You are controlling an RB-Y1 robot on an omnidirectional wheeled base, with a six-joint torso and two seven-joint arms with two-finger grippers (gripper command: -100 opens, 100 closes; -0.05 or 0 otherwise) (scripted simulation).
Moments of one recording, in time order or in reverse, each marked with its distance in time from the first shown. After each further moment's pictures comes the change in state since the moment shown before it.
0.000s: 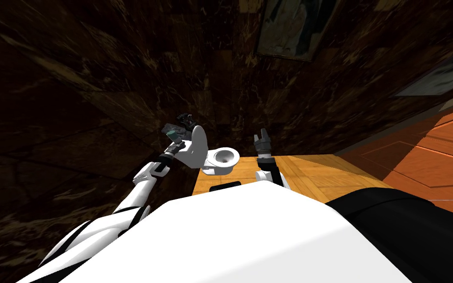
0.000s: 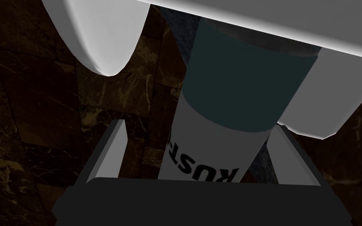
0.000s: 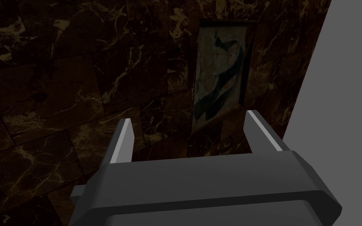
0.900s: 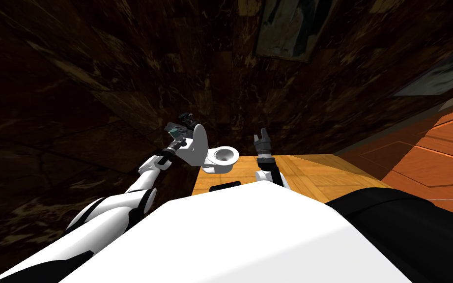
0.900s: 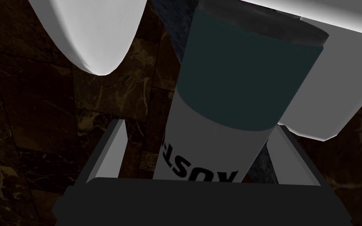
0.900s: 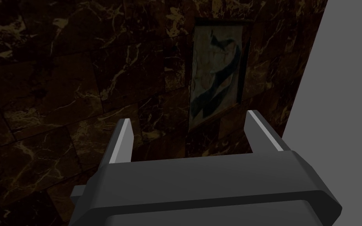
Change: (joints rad) left arm -0.213 0.001 -0.029 0.268 -0.032 -0.058 0.000; right arm 0.000 0.000 0.000 0.000 0.000 0.000 0.000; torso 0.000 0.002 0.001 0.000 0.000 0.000
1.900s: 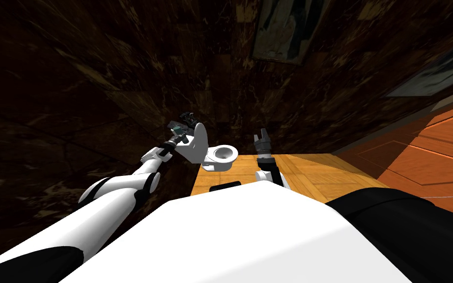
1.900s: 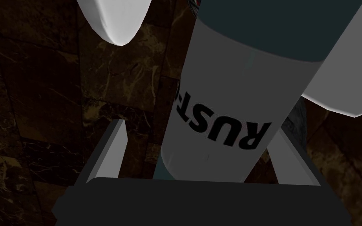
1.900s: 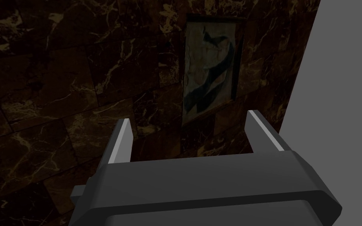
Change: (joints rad) left arm -0.250 0.007 -0.034 0.270 -0.032 -0.055 0.011; right arm 0.000 0.000 0.000 0.000 0.000 0.000 0.000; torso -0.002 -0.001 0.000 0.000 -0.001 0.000
